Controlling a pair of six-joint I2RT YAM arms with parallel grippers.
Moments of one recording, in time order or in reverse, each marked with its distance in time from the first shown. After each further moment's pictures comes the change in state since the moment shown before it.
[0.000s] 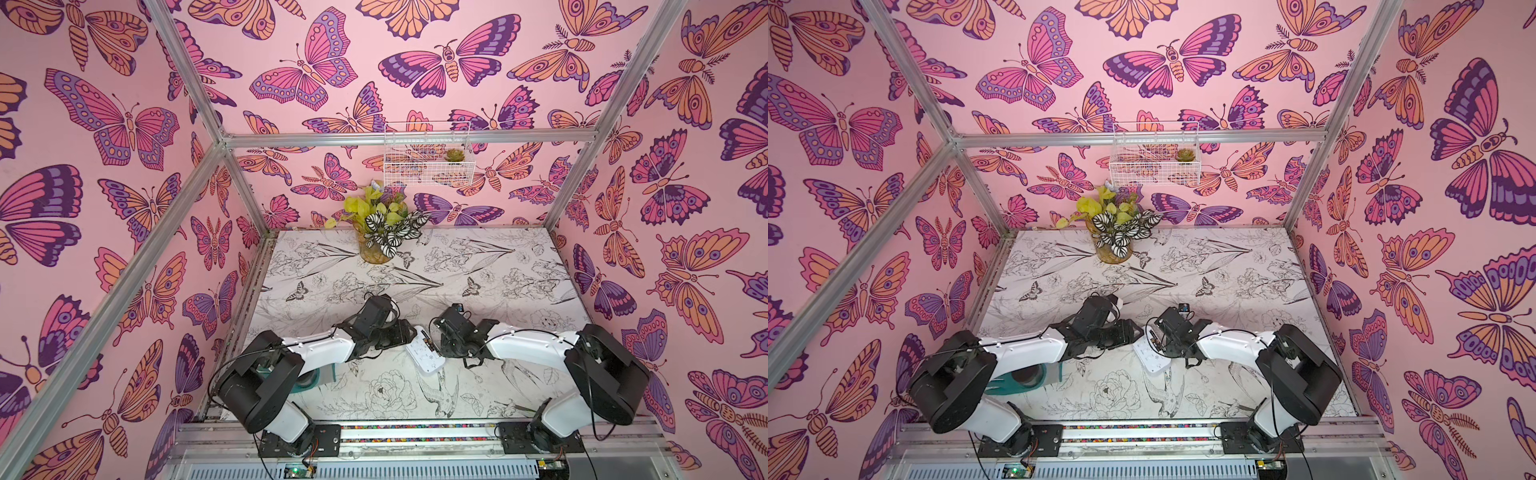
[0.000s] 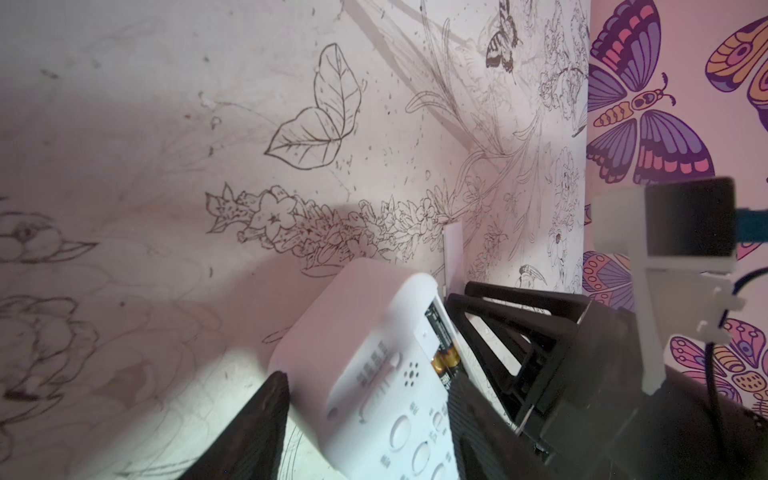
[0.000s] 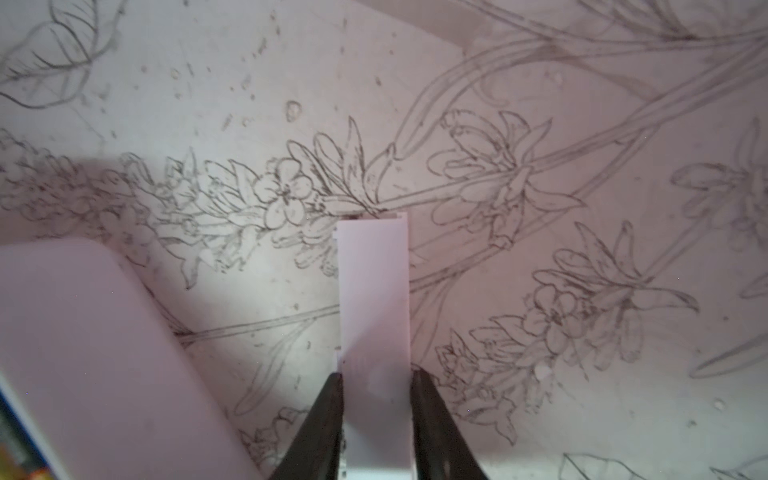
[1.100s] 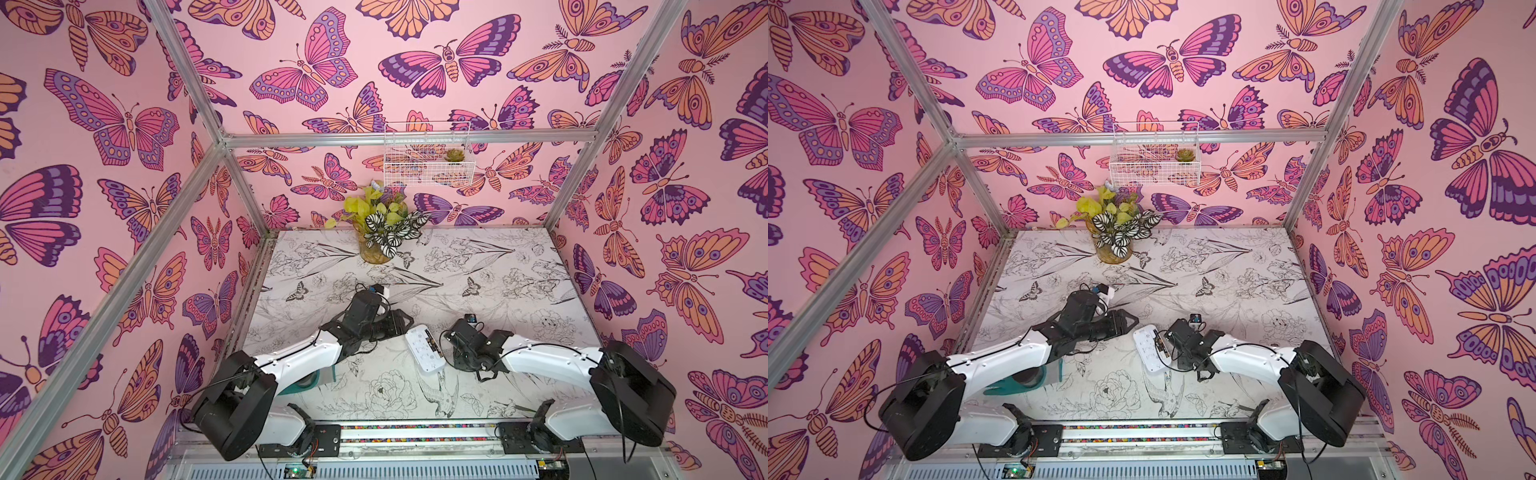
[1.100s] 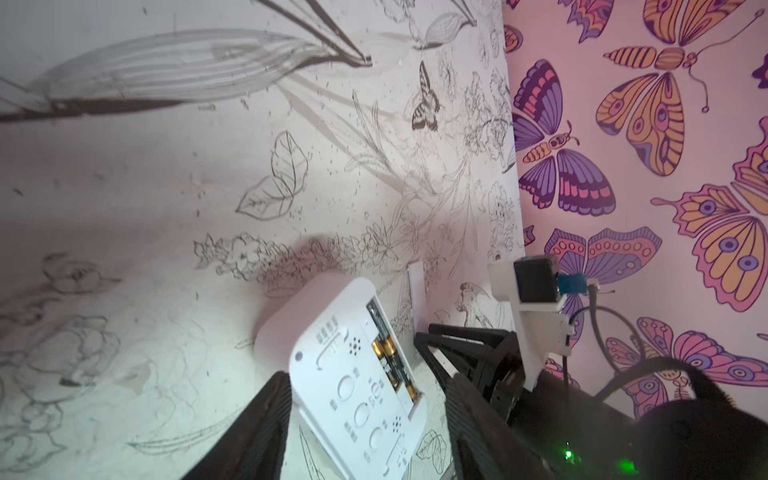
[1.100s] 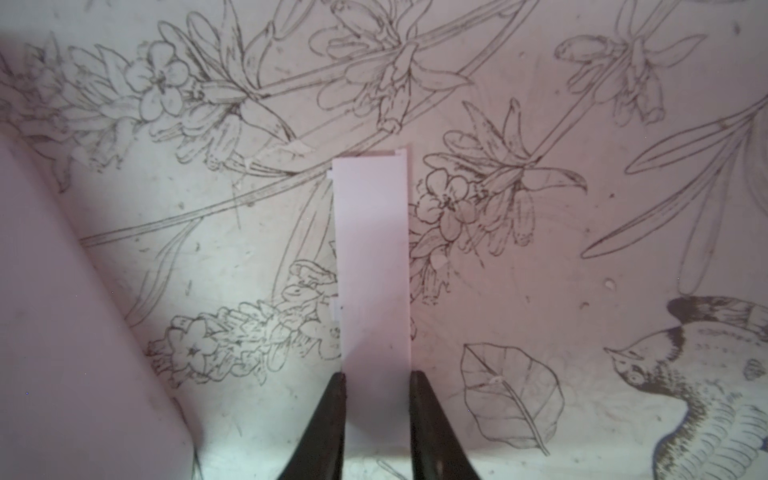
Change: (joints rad) left arm 0.019 -0.182 -0.019 -0.039 0.009 -0.009; right arm 0.028 -0.137 -0.116 -0.071 0.016 0.052
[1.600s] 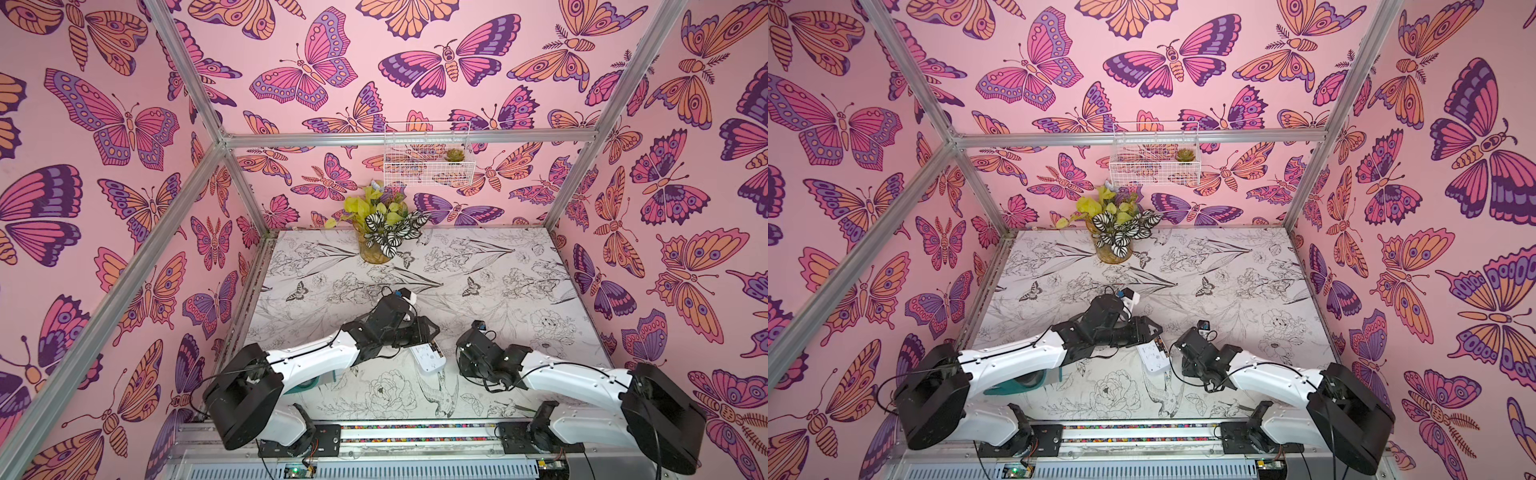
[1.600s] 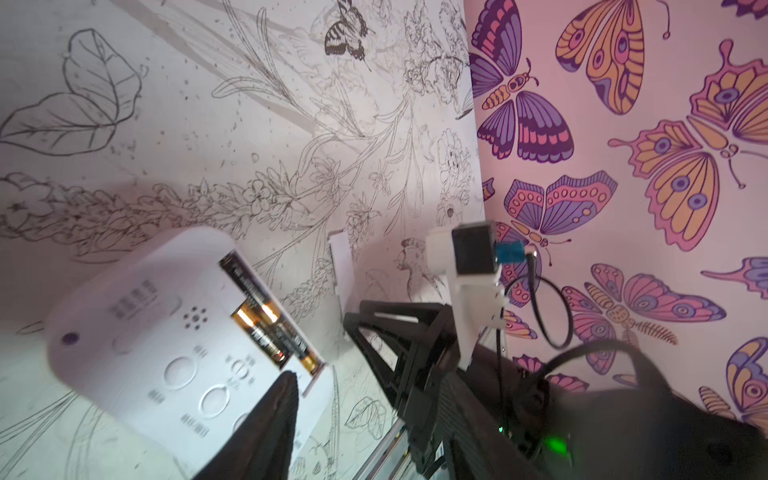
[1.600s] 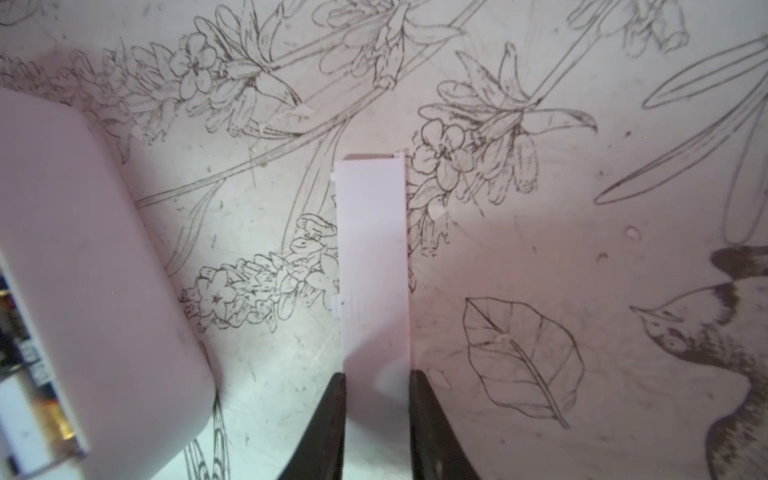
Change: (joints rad) left arm -0.182 0.103 0.161 -0.014 -0.031 -0.109; right arm 0.006 -0.195 -0.169 0.115 -0.056 0.050
